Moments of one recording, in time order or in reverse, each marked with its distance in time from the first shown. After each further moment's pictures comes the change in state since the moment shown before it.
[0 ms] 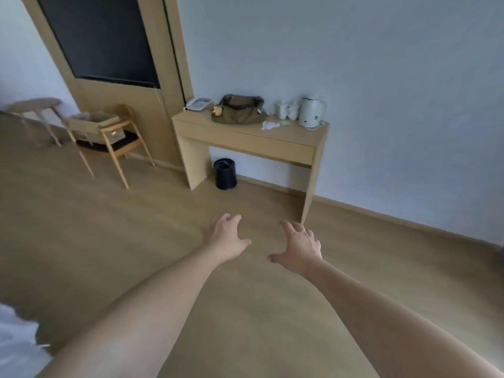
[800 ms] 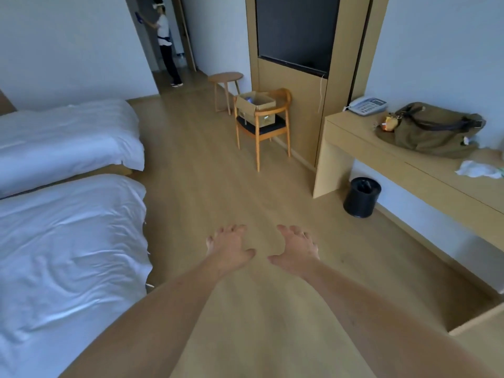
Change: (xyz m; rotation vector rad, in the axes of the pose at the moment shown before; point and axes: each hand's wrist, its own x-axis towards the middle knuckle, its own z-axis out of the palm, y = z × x) left_hand 0.184 -0.228 -0.101 0.047 0.122 -0.663; right_hand 0.331 -0.286 0.095 -0.067 -0.371 -0.627
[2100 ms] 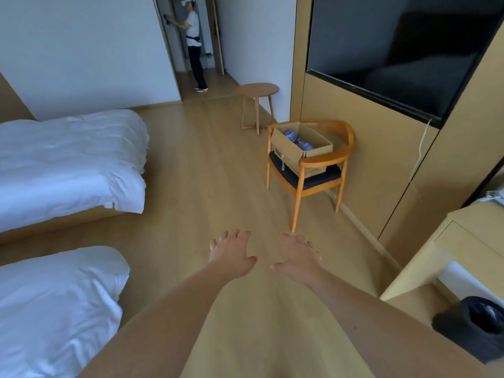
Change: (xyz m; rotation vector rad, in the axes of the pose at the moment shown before) left_hand 0.773 -0.175 -0.167 0.025 0.008 -0.062; right_hand 0.800 -0.203 -0.084 -0.017 -0.123 -0.052
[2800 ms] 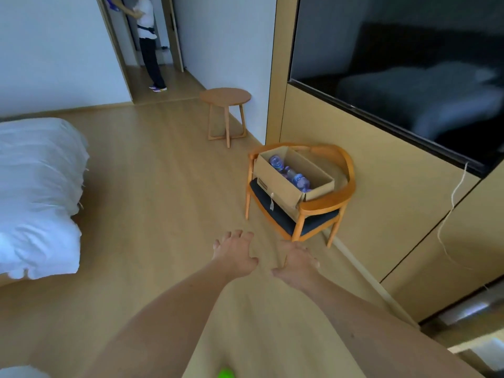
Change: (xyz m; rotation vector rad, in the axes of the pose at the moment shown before) left_hand 0.446 -0.056 -0.070 -0.051 -0.089 0.184; right_hand 0.397 -0.075 -0.078 0.014 0.058 0.184
